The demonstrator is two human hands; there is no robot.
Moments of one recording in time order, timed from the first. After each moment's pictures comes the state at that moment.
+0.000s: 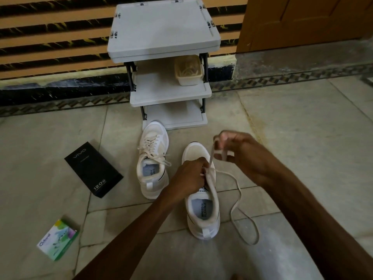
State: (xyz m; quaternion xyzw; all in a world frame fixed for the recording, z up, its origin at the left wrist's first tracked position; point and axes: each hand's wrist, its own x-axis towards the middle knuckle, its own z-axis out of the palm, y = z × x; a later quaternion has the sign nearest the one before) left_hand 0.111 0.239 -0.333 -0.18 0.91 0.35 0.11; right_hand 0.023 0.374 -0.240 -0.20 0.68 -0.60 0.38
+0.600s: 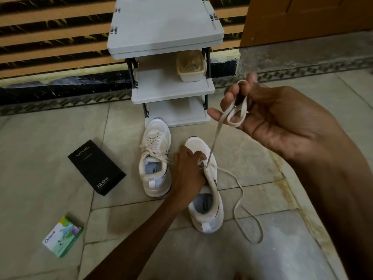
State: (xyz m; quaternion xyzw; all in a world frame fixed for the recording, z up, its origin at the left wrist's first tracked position) left_hand 0.119 0.247 -0.345 -0.26 0.94 0.23 -0.04; right_hand 0.025 0.369 -0.141 -0.02 0.38 -0.81 0.45
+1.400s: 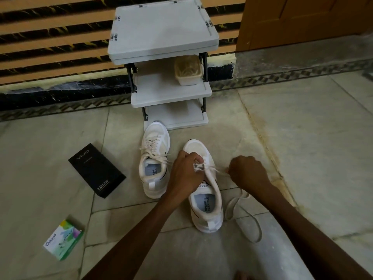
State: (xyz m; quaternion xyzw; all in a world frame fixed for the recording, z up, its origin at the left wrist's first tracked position) left_hand 0.122 0.240 -0.331 -0.26 0.88 0.39 -0.03; right_hand 0.017 0.388 -0.332 -0.23 0.95 -0.07 0.18
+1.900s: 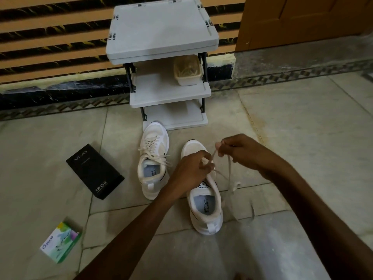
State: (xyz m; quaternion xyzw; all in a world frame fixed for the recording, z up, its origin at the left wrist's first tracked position) left_hand 0.104 0.237 -0.319 -0.20 0.89 0.42 0.05; right_hand 0.006 0.375 -0.248 -0.28 0.83 -0.36 0.32
